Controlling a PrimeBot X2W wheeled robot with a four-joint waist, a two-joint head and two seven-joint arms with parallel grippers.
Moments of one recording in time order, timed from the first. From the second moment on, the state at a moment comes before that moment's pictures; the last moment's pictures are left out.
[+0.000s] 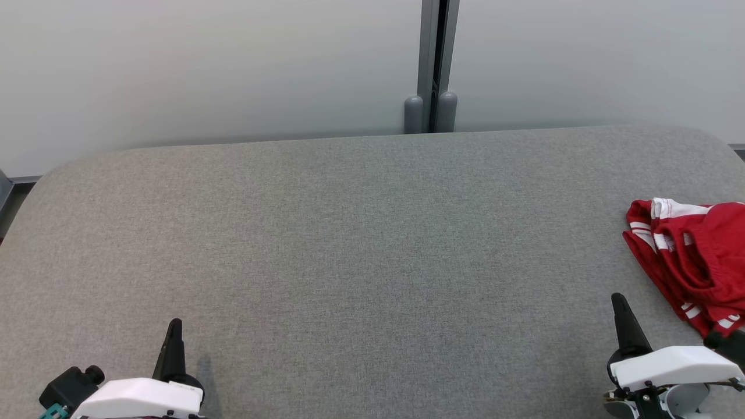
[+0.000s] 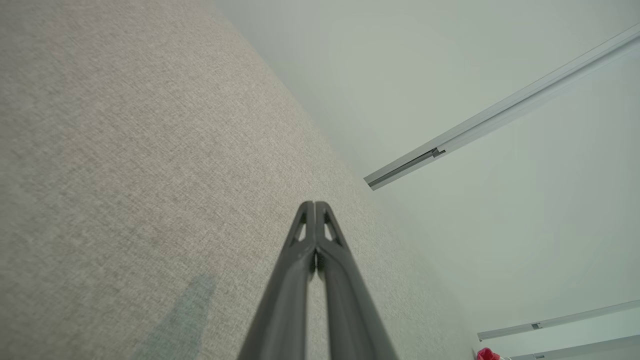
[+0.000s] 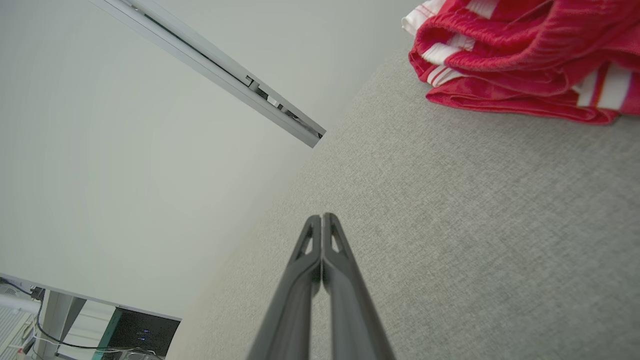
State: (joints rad) left arm -0.05 0.04 0.05 0.38 -0.98 -0.06 -0.05; right arm -0.13 -0.04 -0.04 0.42 0.95 0.13 -0.05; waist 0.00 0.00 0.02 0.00
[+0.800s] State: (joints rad) left arm -0.07 0.04 0.07 0.33 -1.21 -0.09 0.01; right arm -0.12 -0.04 -0.07 0.36 1.20 0.13 0.01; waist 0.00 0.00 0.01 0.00
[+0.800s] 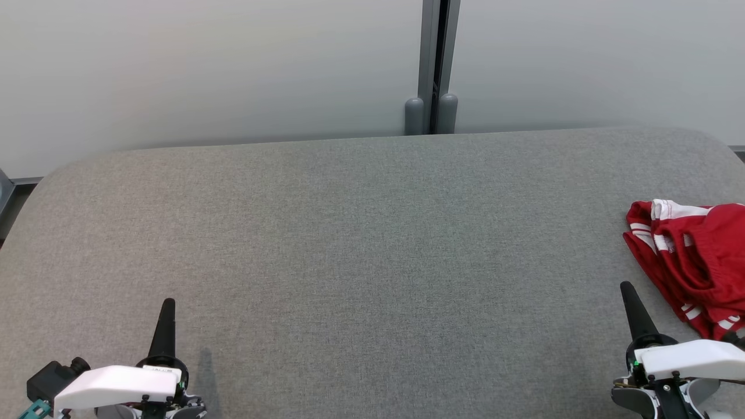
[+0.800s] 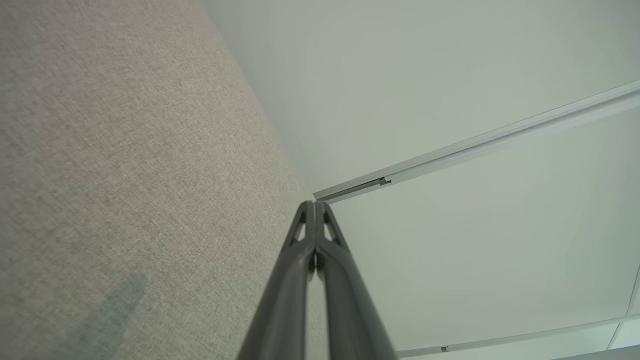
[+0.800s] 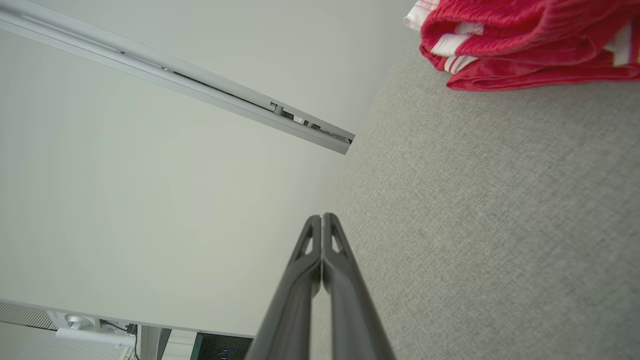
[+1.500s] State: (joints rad) left arm -0.09 0.04 0.09 0.29 -1.39 -0.10 0.06; right arm -0.12 -0.04 -0.09 0.30 1.39 0.13 0.06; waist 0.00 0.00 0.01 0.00
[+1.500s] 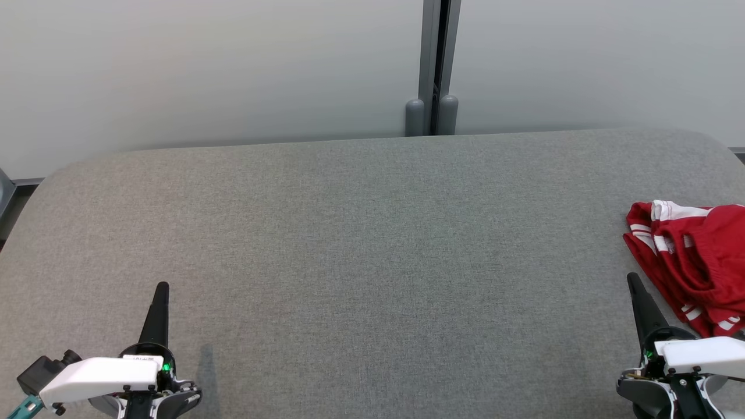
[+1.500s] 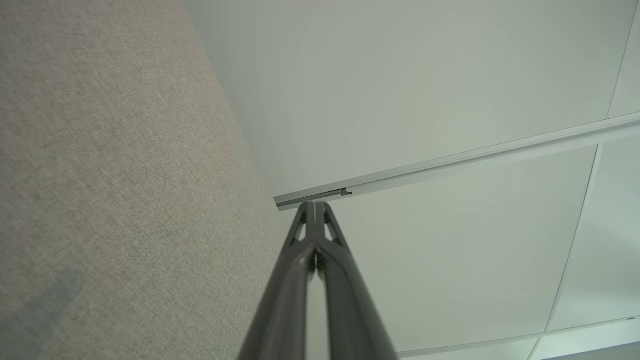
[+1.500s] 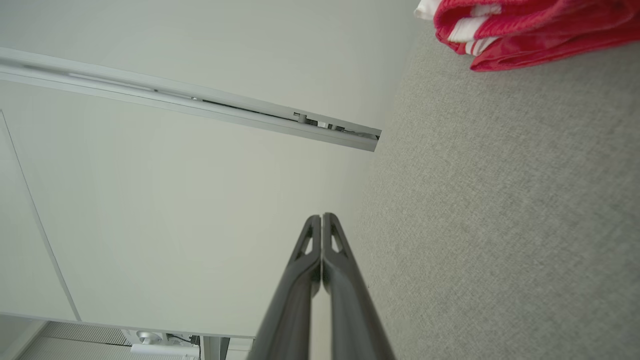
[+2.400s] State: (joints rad) left arm -0.10 0.05 0.11 0.25 -1.59 -0.12 0.11; right arm -0.11 -0.04 -0.11 0.25 1.58 0.13 0.11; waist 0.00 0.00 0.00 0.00
